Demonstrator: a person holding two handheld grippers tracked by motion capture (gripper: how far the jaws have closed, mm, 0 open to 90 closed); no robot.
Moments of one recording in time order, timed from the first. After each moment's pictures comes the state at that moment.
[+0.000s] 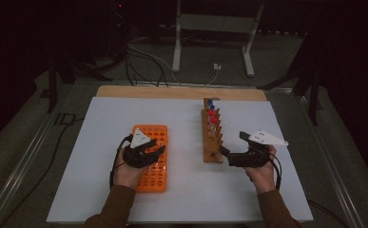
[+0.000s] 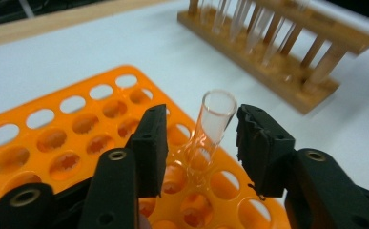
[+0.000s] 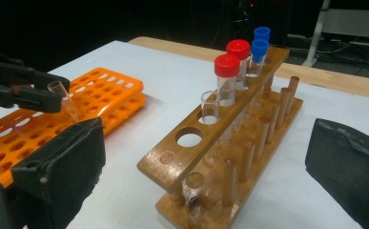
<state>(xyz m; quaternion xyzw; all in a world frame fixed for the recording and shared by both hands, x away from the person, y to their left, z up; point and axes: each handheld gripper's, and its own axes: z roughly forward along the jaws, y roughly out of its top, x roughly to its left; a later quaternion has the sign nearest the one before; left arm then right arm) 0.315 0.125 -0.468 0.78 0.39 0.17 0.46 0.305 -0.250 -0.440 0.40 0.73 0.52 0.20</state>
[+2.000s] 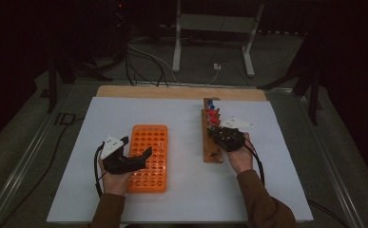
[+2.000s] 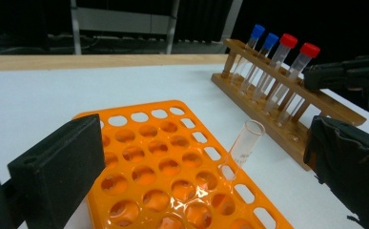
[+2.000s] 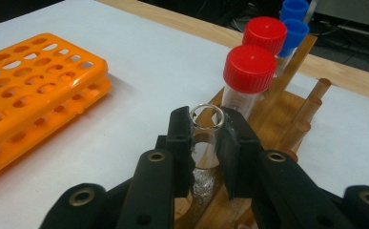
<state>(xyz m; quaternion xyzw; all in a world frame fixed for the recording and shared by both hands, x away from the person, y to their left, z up) 0.286 0.165 -0.466 0.68 0.46 0.21 0.53 0.365 -0.198 -0.461 0.40 0.77 0.44 0.23</state>
